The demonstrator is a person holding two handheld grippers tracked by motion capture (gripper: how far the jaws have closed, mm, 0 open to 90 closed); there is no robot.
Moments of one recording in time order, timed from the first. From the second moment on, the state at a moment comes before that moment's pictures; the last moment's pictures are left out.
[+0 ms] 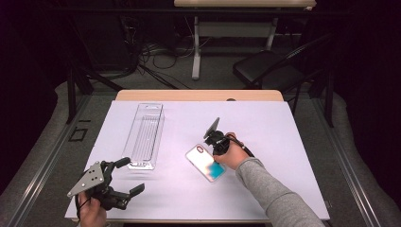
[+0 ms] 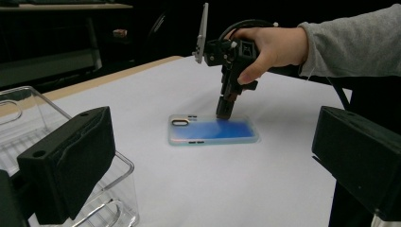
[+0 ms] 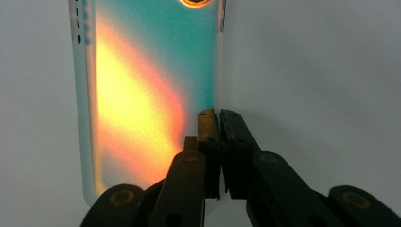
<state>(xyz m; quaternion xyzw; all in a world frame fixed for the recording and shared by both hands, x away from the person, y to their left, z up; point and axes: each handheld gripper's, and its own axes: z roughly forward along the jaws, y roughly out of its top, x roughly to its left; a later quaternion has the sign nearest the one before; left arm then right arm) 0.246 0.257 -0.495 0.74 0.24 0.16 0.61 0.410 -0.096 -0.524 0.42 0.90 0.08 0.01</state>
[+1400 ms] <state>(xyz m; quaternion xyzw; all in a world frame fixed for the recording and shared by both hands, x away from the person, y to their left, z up) 0.247 0.257 -0.495 0.74 0.24 0.16 0.61 0.410 -0.097 -0.526 0.43 0.90 0.09 0.01</state>
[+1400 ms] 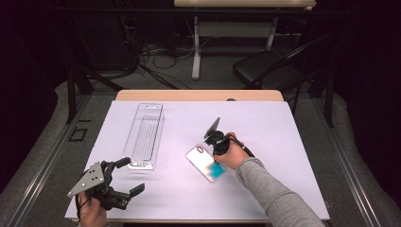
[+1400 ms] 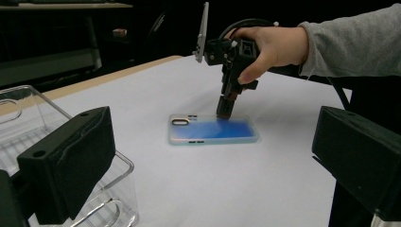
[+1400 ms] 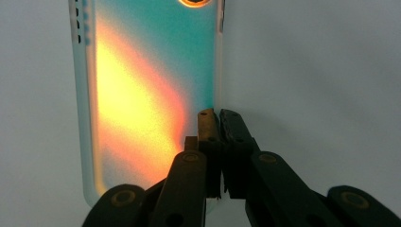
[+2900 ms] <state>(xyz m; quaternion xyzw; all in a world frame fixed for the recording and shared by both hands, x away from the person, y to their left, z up) 0.250 0.250 -0.499 0.74 0.26 0.13 0.60 0.394 -0.107 -0.500 0.43 0.89 0.16 0.05</state>
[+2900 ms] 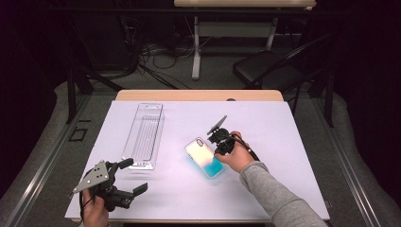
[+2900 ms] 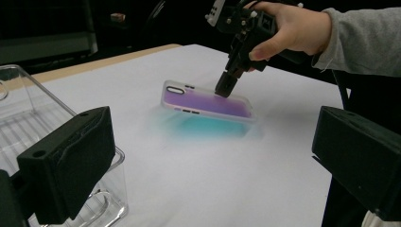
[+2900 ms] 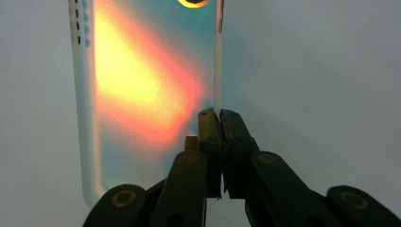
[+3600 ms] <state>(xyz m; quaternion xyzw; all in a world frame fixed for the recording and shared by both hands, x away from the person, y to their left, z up) 0.259 0.232 -0.505 0.75 0.30 0.10 0.58 0.373 -0.112 -0.483 0.43 0.87 0.20 0.09</state>
